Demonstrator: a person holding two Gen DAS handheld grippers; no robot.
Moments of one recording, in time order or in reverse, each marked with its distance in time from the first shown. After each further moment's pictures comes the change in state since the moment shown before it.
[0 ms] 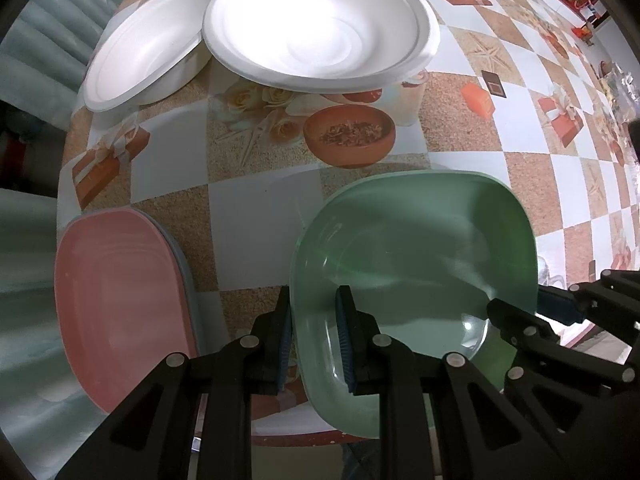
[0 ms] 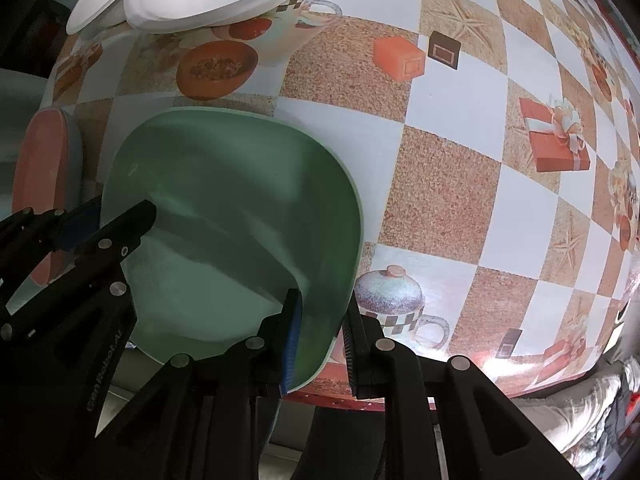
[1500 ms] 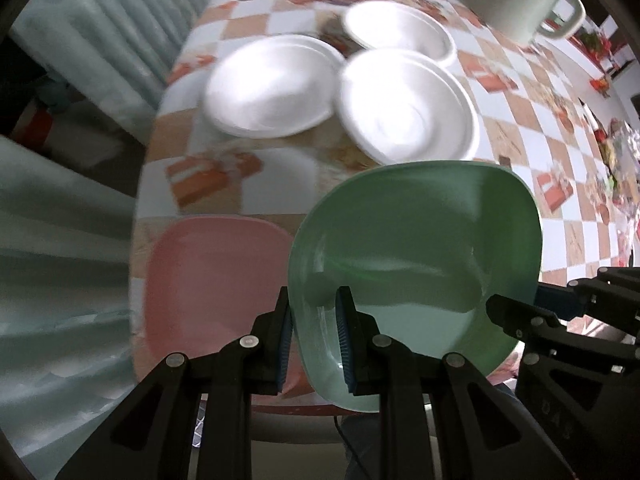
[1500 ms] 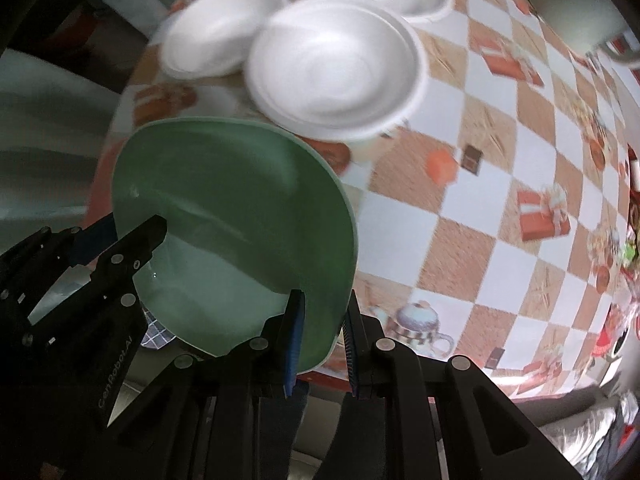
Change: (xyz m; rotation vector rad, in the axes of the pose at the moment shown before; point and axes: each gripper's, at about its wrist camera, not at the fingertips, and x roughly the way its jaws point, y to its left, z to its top) left arm -0.068 0.064 0.006 -0.139 -0.108 0.012; right arm -0.092 0.030 0.019 -0.085 -0.097 0.057
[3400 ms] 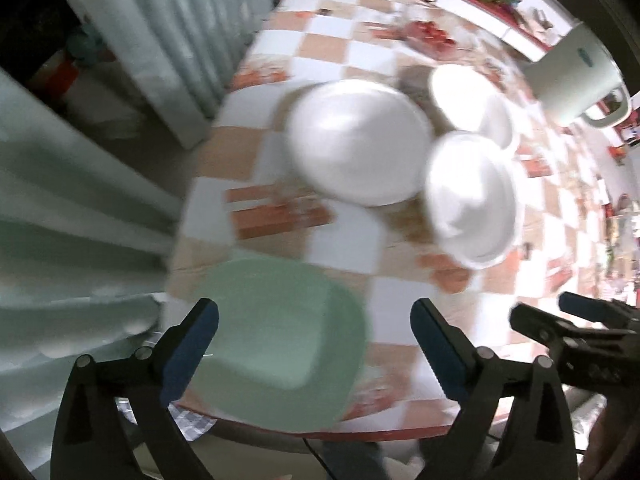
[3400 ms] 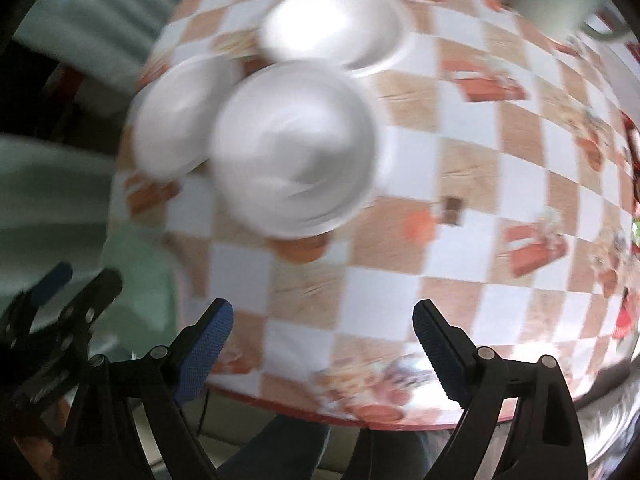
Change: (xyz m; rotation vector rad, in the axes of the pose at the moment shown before) left arm -0.010 0.060 0.040 -0.185 -0.009 -0.065; right arm -0.025 -0.081 0.051 0.169 -0.054 0.053
